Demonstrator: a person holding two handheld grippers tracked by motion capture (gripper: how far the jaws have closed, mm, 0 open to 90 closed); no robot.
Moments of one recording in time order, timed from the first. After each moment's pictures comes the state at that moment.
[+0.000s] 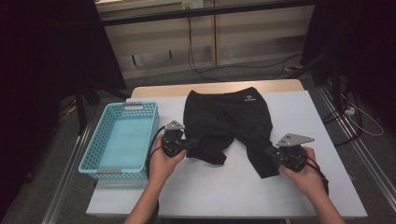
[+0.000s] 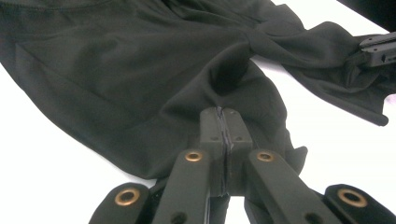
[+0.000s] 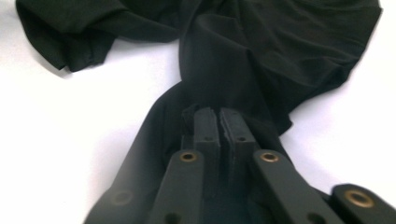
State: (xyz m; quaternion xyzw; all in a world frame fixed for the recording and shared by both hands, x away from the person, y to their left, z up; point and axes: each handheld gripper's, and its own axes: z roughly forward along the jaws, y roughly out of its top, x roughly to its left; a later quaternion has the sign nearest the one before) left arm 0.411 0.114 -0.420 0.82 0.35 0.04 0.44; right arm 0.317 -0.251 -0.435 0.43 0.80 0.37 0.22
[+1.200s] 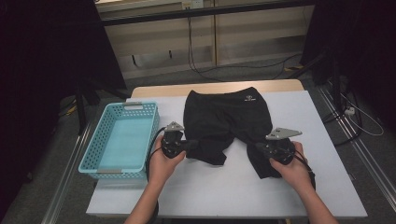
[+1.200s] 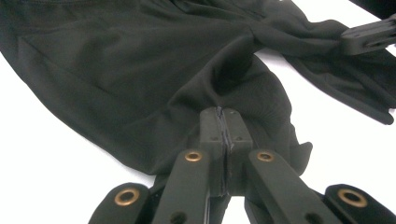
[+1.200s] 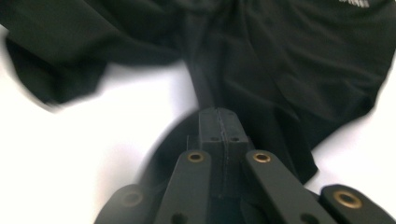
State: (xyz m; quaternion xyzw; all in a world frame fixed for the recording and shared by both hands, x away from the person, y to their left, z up) left arm 0.410 0.115 -0.423 0.83 0.35 0.04 0.44; right arm 0.339 -0.232 -0.435 0.44 0.78 0.39 0.21
